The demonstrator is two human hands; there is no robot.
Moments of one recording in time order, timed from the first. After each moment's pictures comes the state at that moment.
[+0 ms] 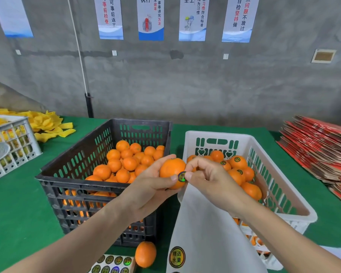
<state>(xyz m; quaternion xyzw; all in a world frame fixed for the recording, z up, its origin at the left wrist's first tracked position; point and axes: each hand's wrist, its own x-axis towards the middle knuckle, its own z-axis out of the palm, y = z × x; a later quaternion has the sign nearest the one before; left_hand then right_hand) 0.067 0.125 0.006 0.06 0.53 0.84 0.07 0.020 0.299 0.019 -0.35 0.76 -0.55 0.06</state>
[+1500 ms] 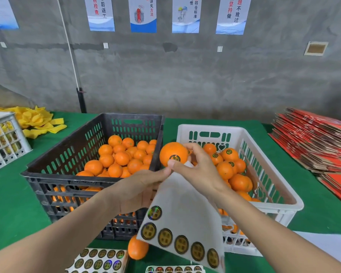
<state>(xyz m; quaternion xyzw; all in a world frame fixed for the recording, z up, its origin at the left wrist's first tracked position) 0.060 0.119 0.000 0.03 0.66 0.72 0.20 0.001 0.287 0.001 -0.23 0.80 -0.56 -0.02</state>
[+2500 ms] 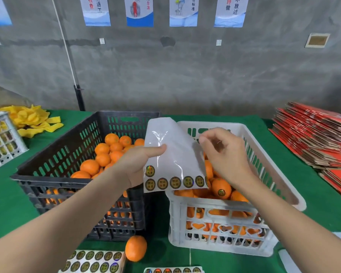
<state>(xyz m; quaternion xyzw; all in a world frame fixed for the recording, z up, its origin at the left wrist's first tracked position) 0.012 0.126 0.020 -0.08 0.61 0.79 0.05 -0.032 0.330 0.021 -0.31 0.78 -0.45 -0.31</state>
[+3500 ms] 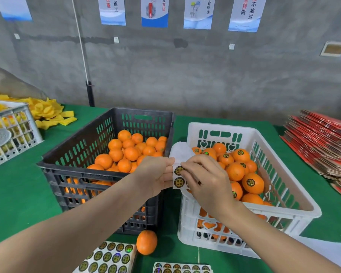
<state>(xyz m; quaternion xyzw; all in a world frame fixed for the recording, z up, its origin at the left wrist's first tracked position) 0.043 0.135 0.018 -0.20 0.60 0.77 0.05 0.012 0.276 -0.021 -0.41 0.76 -0.30 -0.40</state>
